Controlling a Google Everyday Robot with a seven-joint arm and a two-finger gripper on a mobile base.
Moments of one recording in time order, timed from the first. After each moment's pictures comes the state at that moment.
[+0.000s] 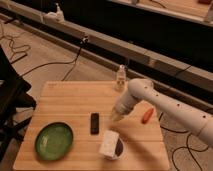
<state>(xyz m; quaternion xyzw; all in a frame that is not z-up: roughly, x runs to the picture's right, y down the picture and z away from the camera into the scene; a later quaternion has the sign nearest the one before) 0.041 0.175 0.809 -0.38 -0.25 0.05 0.89</state>
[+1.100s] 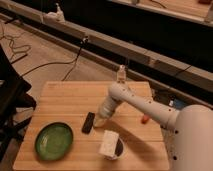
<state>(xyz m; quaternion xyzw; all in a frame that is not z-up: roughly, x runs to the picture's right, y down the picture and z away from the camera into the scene) -0.055 0.214 0.853 -0.44 -0.32 0.00 0.84</state>
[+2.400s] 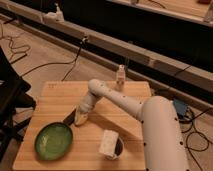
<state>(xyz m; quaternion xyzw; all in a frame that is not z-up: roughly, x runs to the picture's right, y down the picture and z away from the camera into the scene) -0.173 0.185 0.889 -0.42 -0.39 -0.08 0.81</state>
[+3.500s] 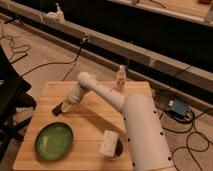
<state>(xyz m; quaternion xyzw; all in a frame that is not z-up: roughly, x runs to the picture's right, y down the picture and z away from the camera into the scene) -0.255 0.119 0.908 -0.34 -0.44 -0.09 0.82</state>
